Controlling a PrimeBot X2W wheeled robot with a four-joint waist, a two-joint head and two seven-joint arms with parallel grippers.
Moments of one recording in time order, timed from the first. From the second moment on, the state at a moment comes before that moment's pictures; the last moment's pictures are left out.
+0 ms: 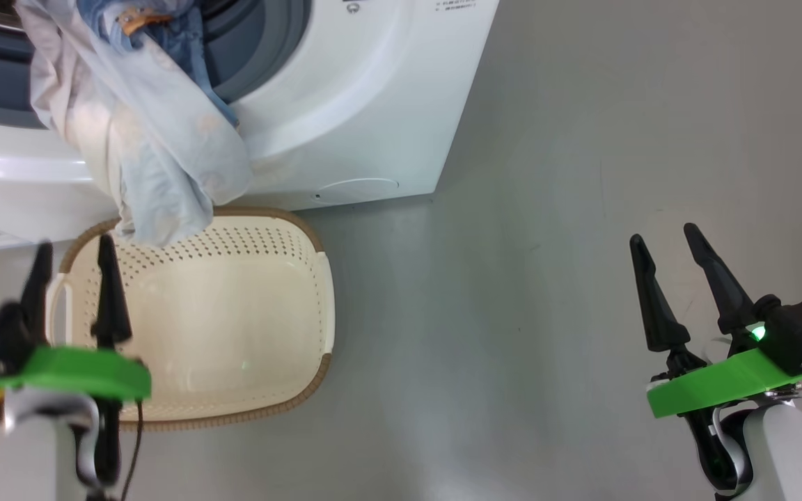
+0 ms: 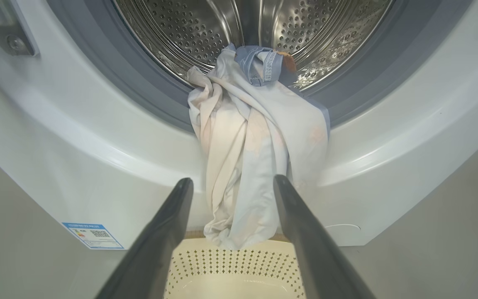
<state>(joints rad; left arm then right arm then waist) -0.40 0.09 0.11 0.38 -0.21 -0.13 -0.26 -0.24 -0.16 0.03 0.13 0.28 0.13 -0.26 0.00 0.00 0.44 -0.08</state>
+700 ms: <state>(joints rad) -0.16 0.06 0.17 0.21 -0.22 -0.13 -0.26 -0.22 -0.17 0.05 0.13 0.28 0.13 -0.26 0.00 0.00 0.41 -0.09</state>
